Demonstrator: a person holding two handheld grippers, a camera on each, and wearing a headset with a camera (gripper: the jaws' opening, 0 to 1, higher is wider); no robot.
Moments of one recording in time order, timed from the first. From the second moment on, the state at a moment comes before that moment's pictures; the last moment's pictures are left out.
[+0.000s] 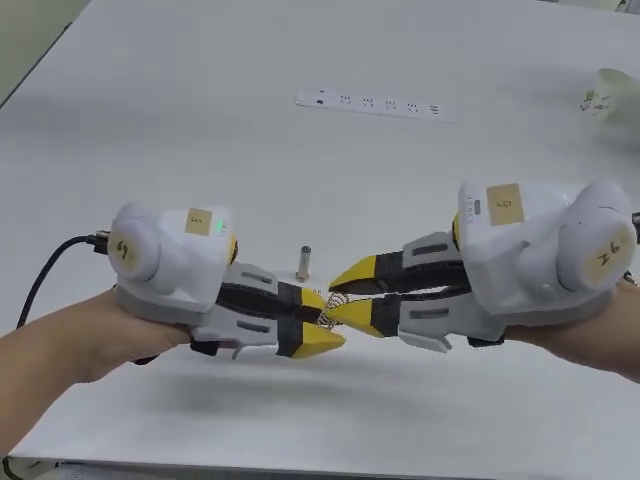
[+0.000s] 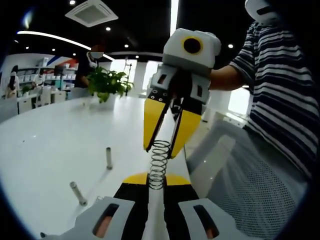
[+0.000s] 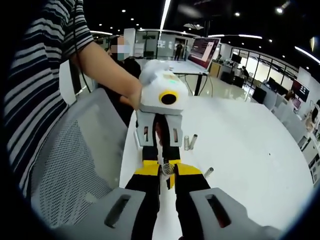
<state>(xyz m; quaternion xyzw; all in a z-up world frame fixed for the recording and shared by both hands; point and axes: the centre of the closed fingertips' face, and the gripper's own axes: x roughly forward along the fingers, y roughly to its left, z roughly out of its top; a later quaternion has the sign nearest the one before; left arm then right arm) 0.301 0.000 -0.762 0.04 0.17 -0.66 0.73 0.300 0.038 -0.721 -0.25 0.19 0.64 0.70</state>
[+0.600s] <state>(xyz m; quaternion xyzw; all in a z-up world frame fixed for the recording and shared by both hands) 0.302 0.003 -0.758 0.03 0.17 -0.65 0.74 0.296 0.047 -0.717 -0.30 0.14 0.64 0.69</state>
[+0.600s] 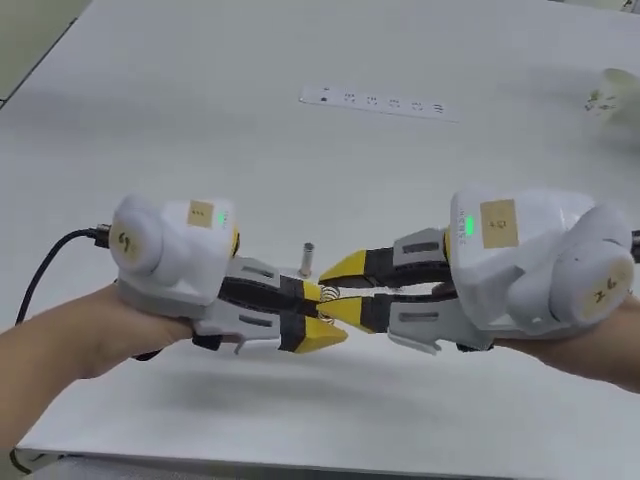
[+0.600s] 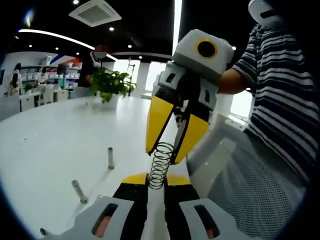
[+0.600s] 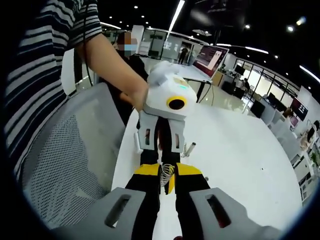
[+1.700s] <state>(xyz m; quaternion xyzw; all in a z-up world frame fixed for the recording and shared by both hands) 0.305 0.026 -0.755 0.02 0.17 -0.62 0.77 0.306 0.041 -0.717 -0.32 0.14 0.63 0.70</state>
